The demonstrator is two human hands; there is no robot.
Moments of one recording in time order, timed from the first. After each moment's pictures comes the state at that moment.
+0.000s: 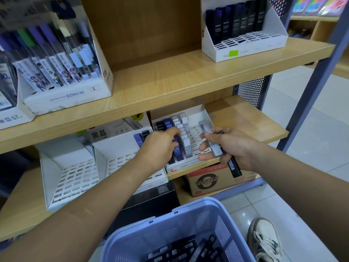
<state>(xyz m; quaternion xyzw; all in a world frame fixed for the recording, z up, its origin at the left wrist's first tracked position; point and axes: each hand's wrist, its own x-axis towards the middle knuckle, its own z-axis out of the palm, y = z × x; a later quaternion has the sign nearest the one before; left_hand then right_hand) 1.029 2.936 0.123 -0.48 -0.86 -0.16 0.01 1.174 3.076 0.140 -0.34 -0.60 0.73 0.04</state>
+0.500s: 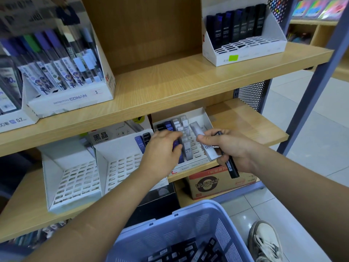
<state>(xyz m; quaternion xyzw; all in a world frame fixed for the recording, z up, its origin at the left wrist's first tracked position) 1.047 2.934 0.120 -0.47 -0.85 -0.24 0.06 1.168 3.078 0.137 -0.32 -0.60 0.73 0.05</state>
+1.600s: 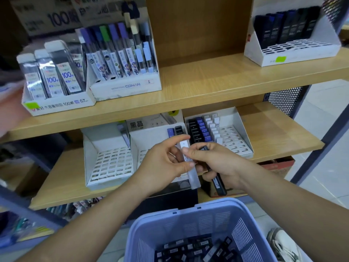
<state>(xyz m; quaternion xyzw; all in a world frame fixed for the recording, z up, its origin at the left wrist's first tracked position) 1.059 2.831 0.152 -0.33 -0.79 -0.49 -0.19 1.135 2.975 0.144 -0.20 -0.64 0.74 -0.04</state>
